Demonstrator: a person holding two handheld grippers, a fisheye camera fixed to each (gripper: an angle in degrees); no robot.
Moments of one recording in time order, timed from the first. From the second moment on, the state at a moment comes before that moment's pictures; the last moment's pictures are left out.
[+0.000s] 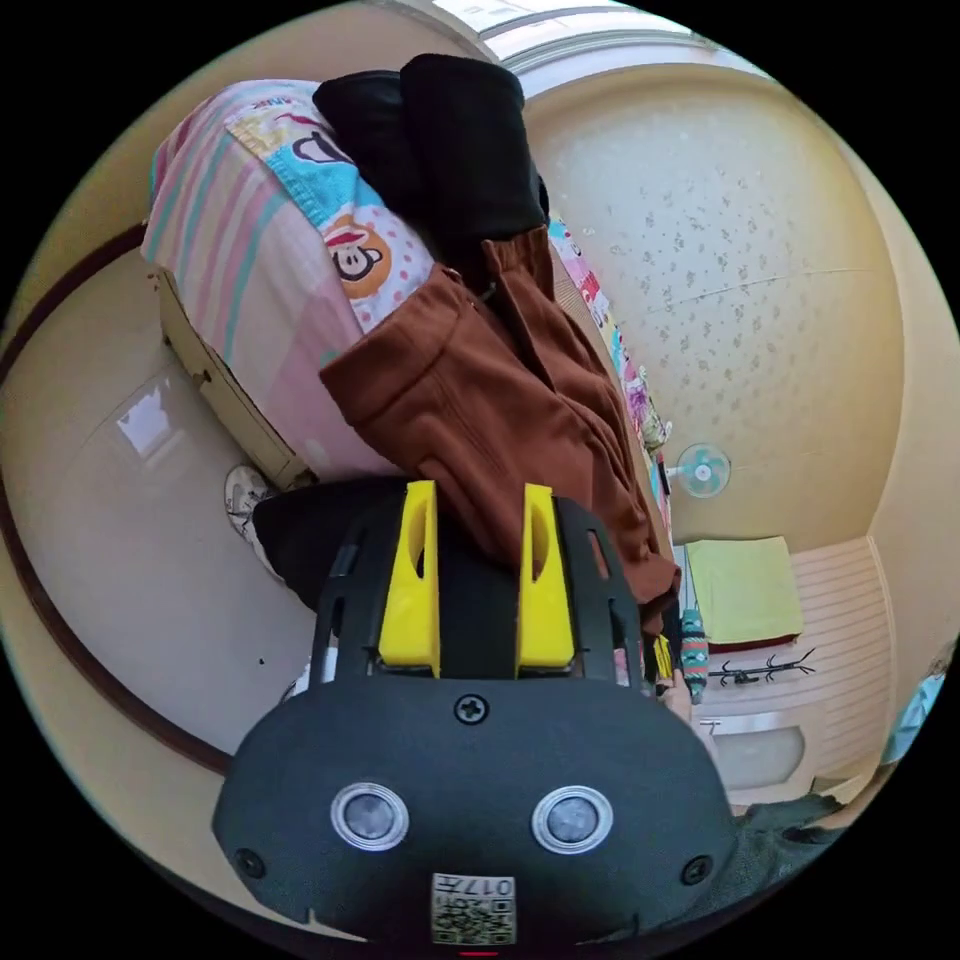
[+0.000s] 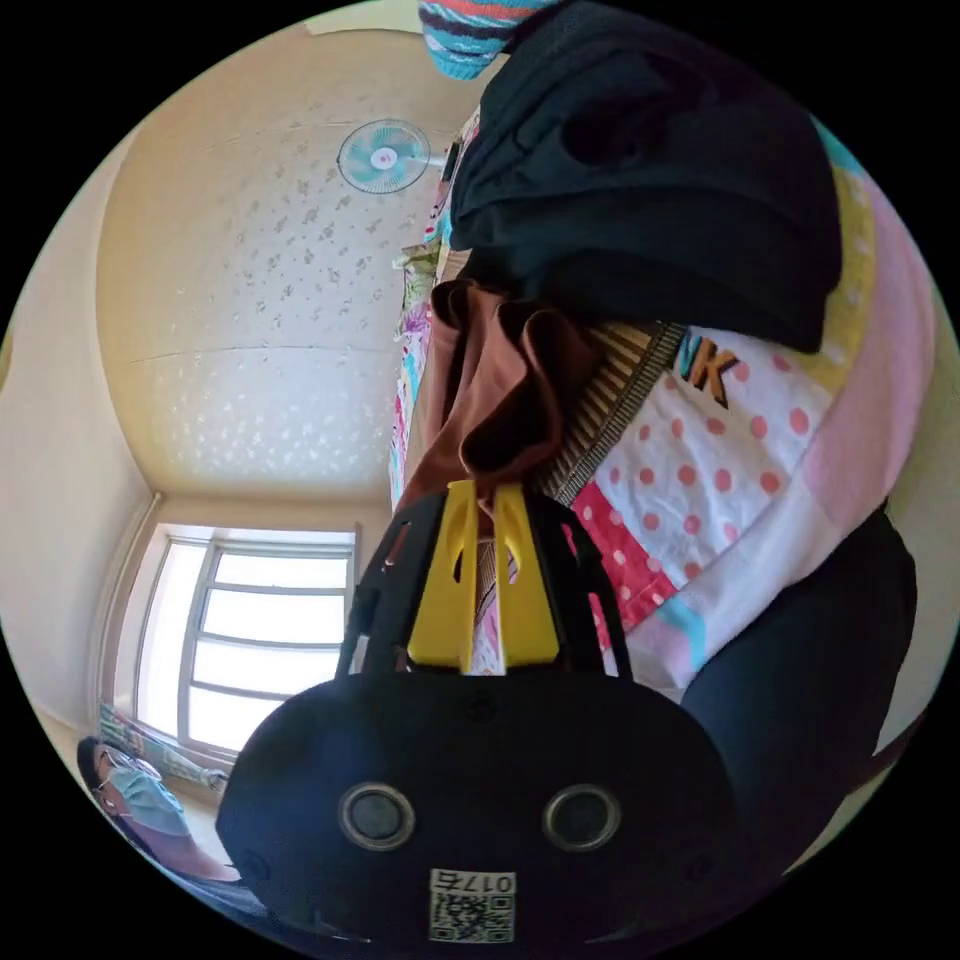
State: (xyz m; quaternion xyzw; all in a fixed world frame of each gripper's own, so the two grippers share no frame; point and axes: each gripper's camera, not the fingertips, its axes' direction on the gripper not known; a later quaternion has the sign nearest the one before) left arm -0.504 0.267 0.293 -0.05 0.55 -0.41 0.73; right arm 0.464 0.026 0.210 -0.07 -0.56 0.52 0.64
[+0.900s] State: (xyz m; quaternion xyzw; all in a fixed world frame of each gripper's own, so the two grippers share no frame) left arm -0.538 0.194 0.176 0.05 0.50 -0.32 0.81; right arm 0.440 -0.061 0.130 -0.10 -0.35 0.22 0.91
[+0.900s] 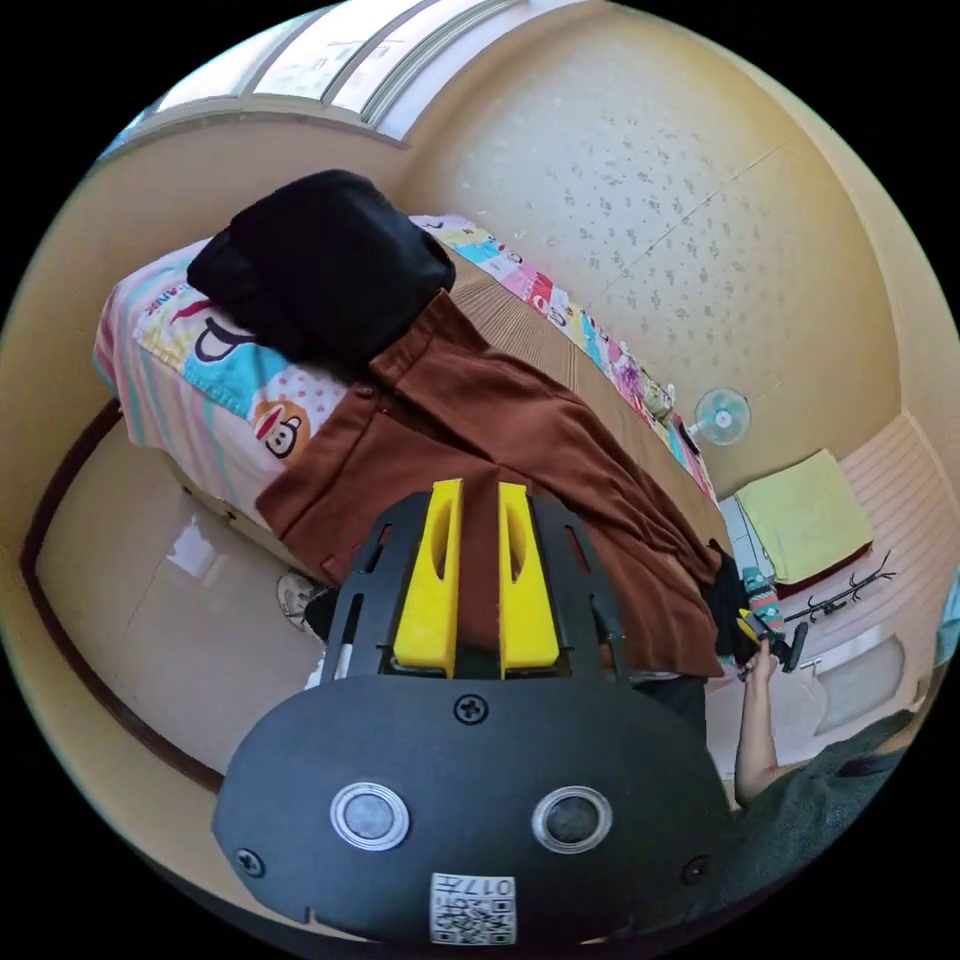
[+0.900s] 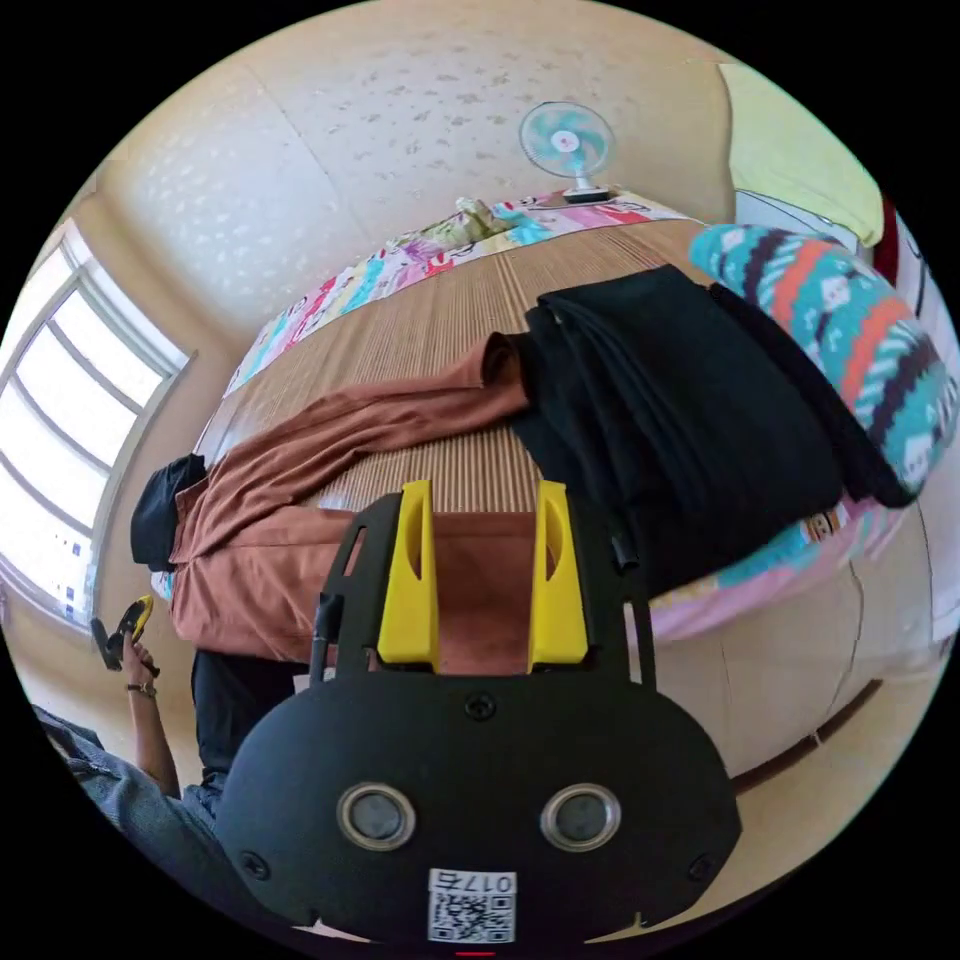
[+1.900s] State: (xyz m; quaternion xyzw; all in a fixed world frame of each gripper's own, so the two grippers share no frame) left arm -0.599 0.341 0.205 0.05 0.44 -0.57 0.69; right arm 0.523 0.021 0.202 -0.14 -0.62 0.18 0.75
